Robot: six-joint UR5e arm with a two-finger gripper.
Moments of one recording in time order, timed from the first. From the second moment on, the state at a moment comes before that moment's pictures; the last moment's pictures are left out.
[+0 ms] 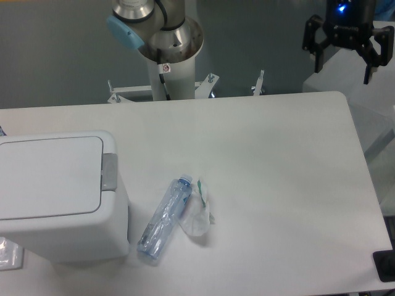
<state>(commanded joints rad) 2.89 -1.65 -1.38 -1.34 1.42 1.51</state>
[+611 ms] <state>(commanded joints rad) 2.83 -1.65 -1.38 -1.34 1.37 1.33</state>
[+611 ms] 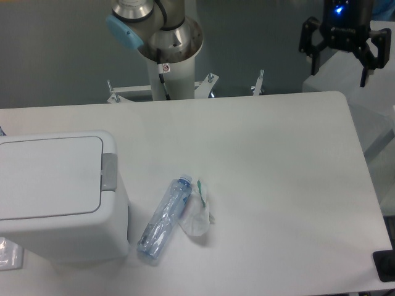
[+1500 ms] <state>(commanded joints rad) 2.55 -1.66 -1.40 -1.18 1.22 0.60</state>
